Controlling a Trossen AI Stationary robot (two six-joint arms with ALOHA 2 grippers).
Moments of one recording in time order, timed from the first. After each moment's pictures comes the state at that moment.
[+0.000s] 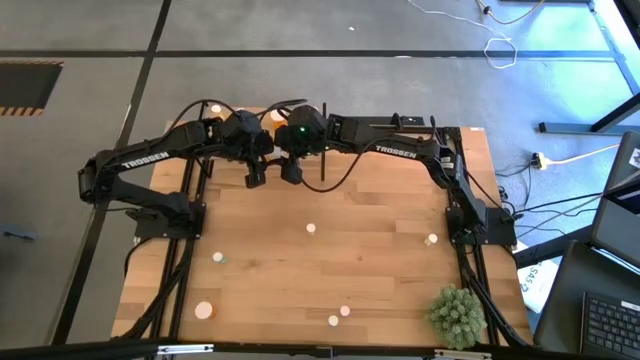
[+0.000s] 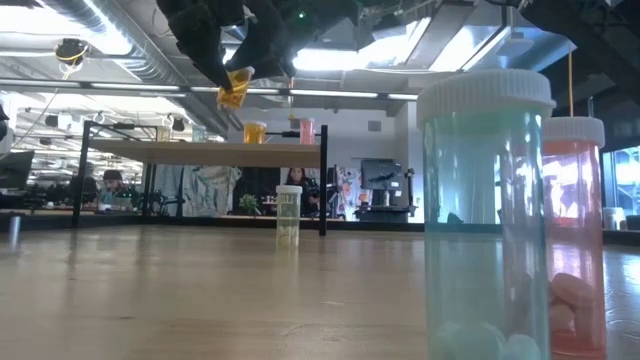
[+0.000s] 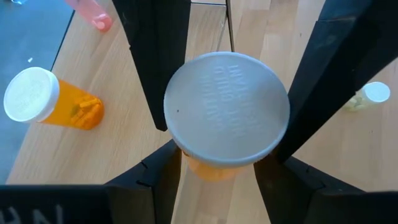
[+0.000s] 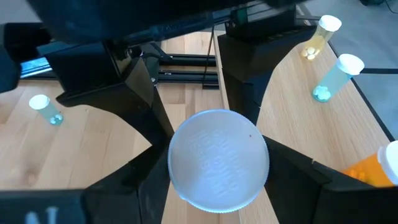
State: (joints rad) left arm 0.39 1.19 1.18 -0.81 -0.12 0.22; right arm -0.22 2.18 2.19 -0.57 -0.12 -0.16
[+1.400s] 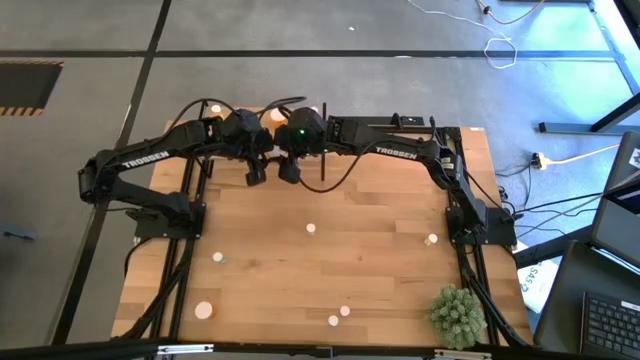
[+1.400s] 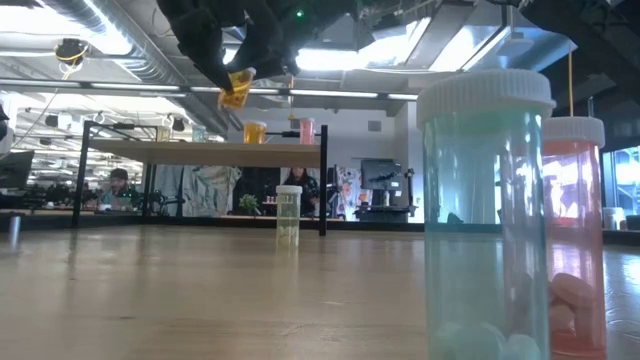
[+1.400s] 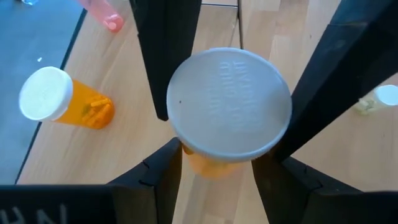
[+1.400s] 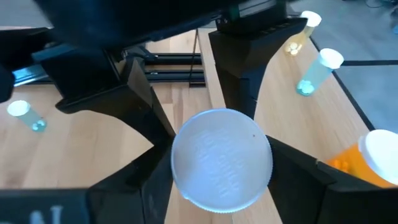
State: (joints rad) left arm 0.39 1.19 1.18 -0.80 -0.12 0.22; right arm -0.22 2.18 2.19 -0.57 -0.02 -0.14
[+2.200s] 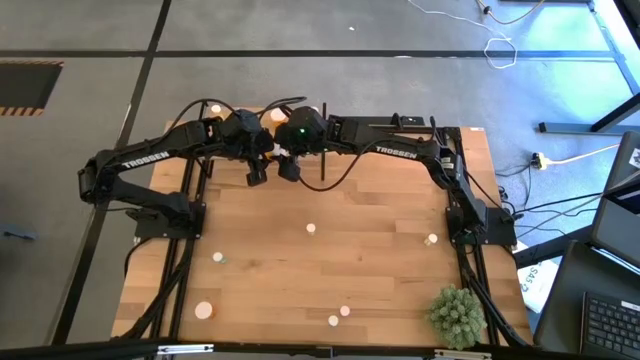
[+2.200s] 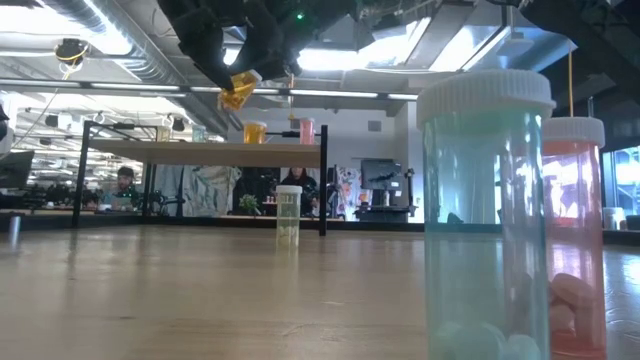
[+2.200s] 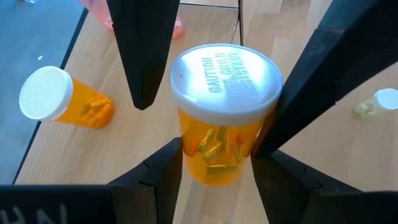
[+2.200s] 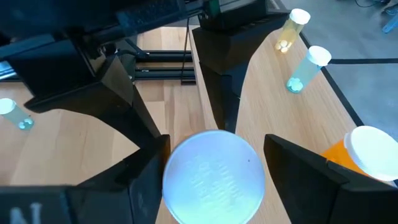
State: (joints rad) left arm 0.39 1.19 1.18 -0.80 -0.14 0.22; right arm -0.22 2.18 2.19 -0.57 0.00 -0.14
